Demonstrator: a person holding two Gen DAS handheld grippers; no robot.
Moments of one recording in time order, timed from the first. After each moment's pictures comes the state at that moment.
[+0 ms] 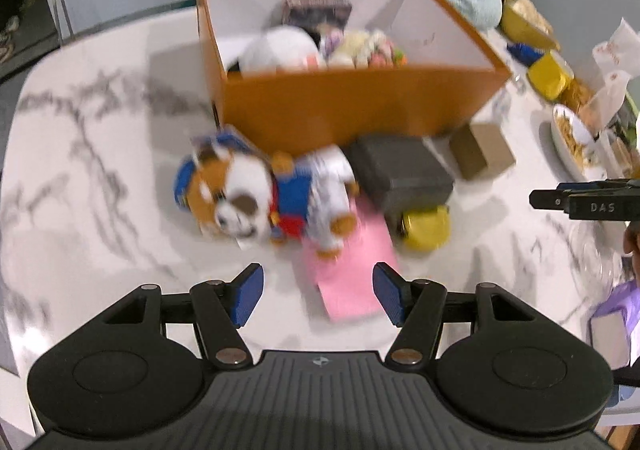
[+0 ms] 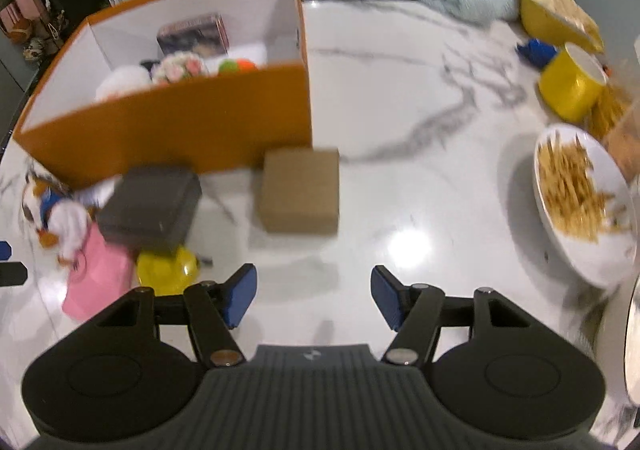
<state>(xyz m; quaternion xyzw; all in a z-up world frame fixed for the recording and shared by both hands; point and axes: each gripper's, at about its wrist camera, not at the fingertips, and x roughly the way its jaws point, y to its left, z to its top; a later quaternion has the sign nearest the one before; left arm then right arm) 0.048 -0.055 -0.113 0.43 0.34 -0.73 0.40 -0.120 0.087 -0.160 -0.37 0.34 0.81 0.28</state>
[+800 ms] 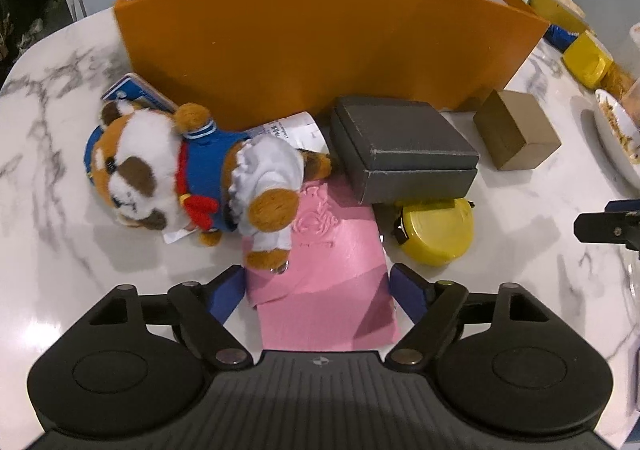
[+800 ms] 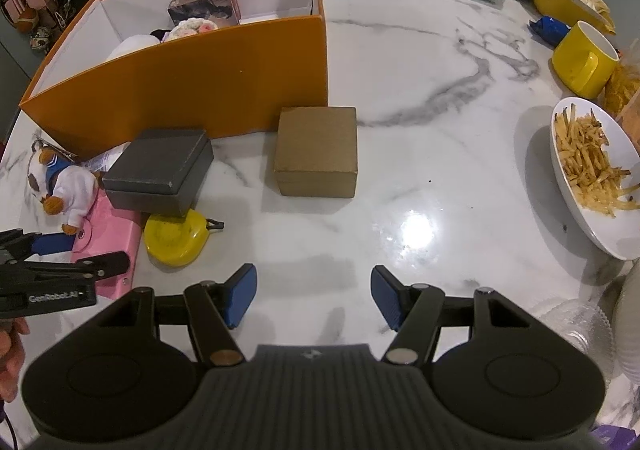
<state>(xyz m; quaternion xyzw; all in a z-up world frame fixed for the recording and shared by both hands) -0.011 -0.051 -0.176 0.44 0.31 -0.72 0.44 -0.126 0.074 -0.169 -0.38 0.35 0.81 0.27</state>
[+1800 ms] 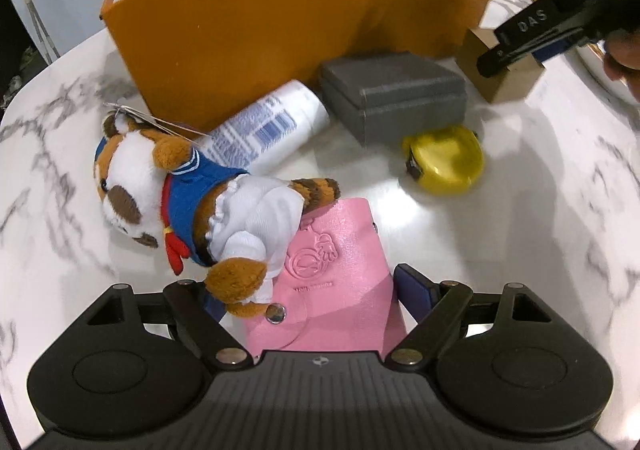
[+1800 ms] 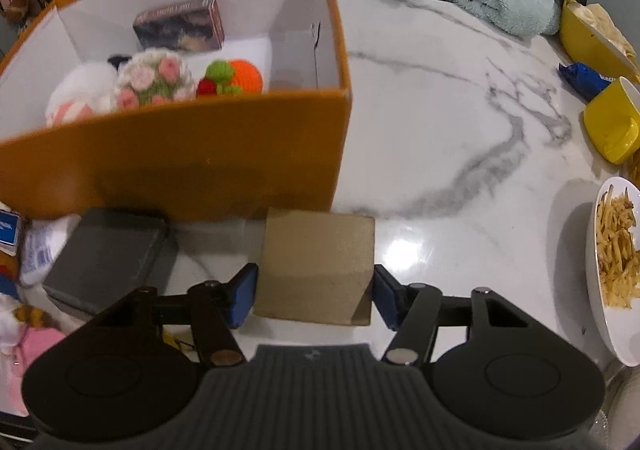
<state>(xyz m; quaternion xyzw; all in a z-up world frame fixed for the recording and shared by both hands) 0.011 -0.011 -0.177 0.49 0.23 -0.74 0.41 -0.203 0.133 -0.185 -0.40 0.32 0.81 0.28</state>
